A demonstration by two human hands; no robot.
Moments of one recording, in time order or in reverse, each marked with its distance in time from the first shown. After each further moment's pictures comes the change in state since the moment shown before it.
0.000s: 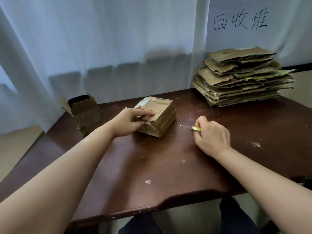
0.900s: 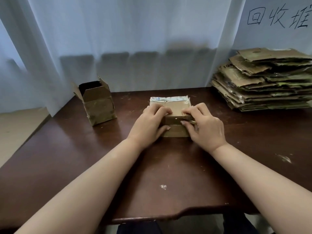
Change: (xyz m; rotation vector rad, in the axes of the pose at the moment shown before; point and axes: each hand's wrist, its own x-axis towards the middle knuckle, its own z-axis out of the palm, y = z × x) left_hand -0.006 -0.012 0.051 0.205 0.424 0.159; right_hand 0.039 -0.046 0.036 0.212 0.188 -0.336
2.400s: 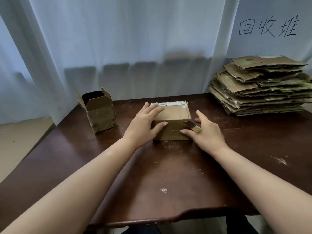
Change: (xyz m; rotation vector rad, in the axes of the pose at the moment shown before) left_hand 0.006 -0.001 -0.025 -0.043 -0.067 -0.148; right_hand 0.006 0.002 -0.009 0.178 -0.324 0.559
